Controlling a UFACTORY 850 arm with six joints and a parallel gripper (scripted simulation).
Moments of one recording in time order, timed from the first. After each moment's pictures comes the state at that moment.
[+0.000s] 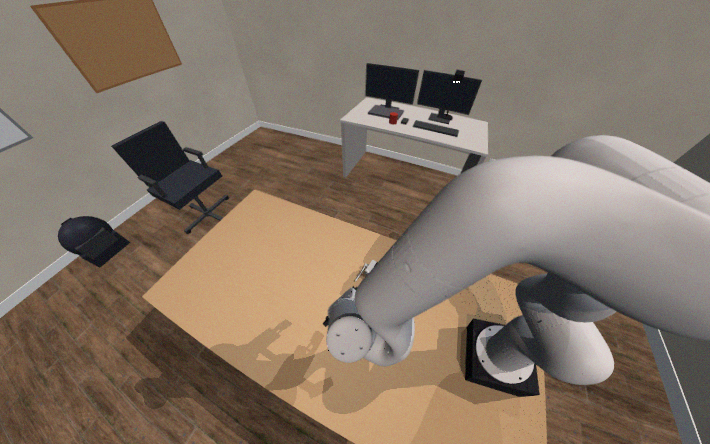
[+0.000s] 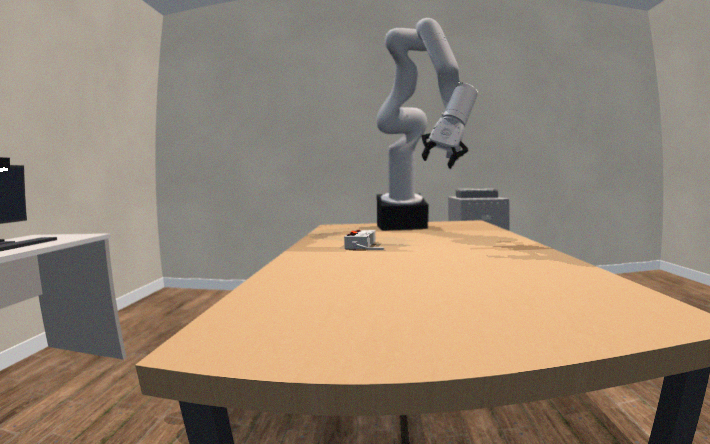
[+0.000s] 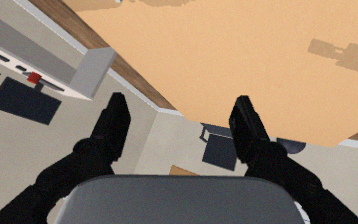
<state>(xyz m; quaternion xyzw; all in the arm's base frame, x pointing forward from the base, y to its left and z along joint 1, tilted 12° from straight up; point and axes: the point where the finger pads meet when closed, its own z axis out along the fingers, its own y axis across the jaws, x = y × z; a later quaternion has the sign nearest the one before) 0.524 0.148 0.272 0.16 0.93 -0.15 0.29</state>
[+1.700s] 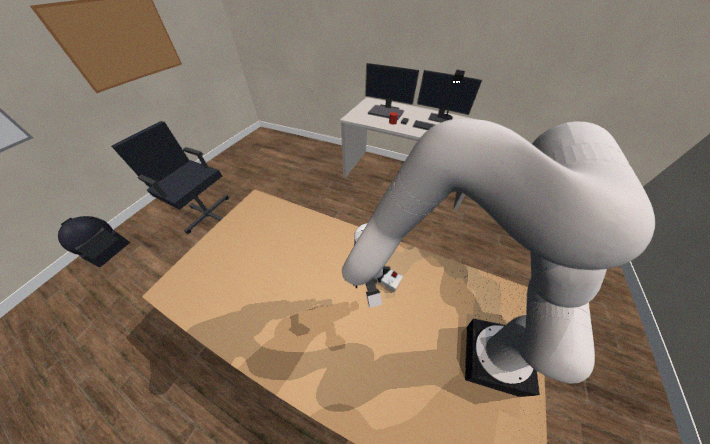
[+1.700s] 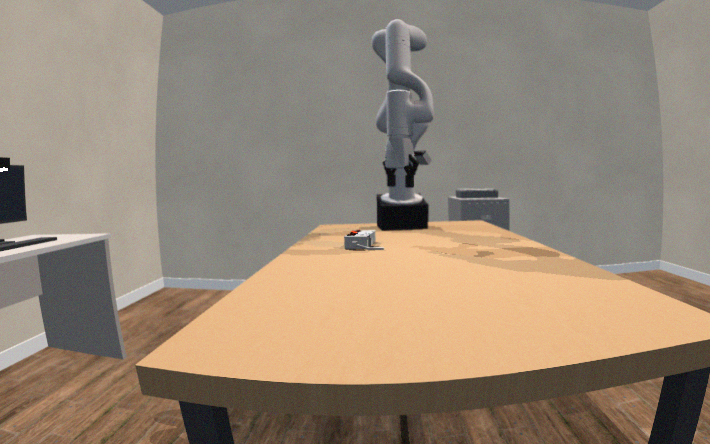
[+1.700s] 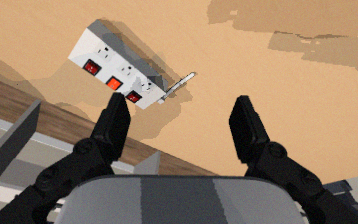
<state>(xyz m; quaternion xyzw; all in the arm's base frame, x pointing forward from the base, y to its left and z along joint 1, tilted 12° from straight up) 0.524 0.025 0.189 0.39 0.92 0.04 0.09</state>
